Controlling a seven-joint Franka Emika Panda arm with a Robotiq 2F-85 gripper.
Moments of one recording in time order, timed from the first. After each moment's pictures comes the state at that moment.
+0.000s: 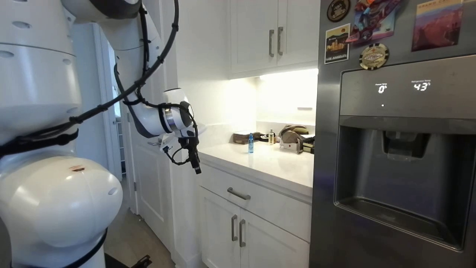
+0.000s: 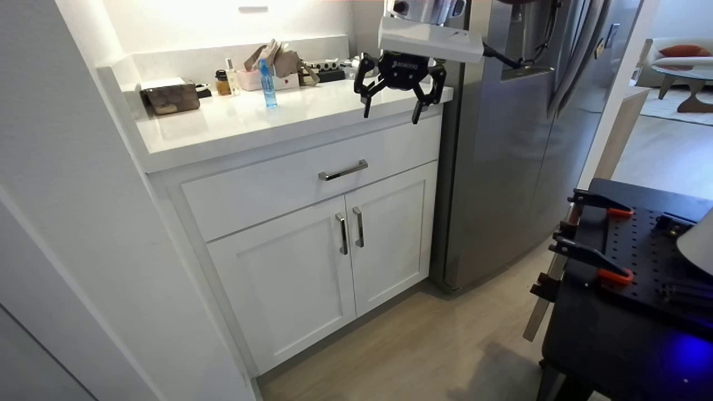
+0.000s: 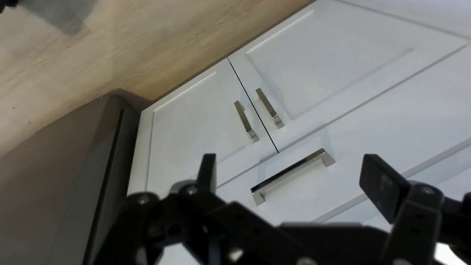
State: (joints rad) arm -0.05 -0.03 0.31 -2.46 -0.35 2.72 1.44
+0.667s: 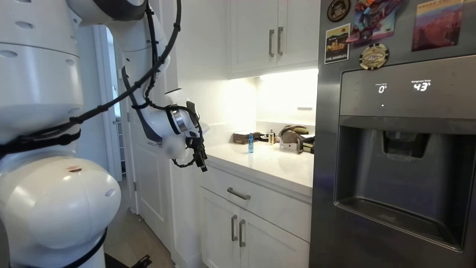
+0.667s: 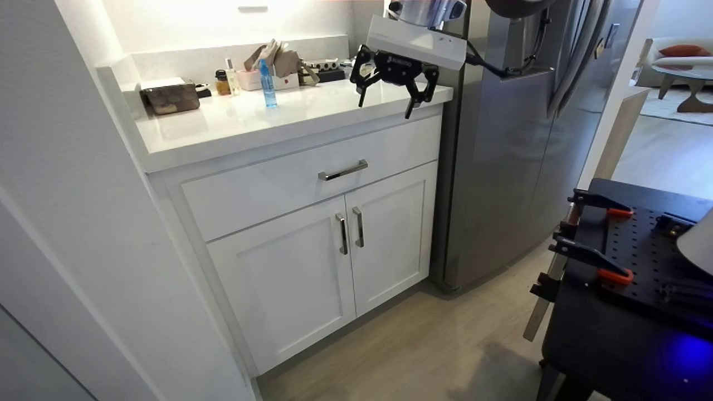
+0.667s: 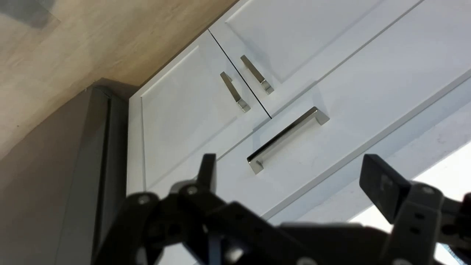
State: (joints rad) arm -0.08 0.00 0.29 -2.44 -0.56 2.79 1.70
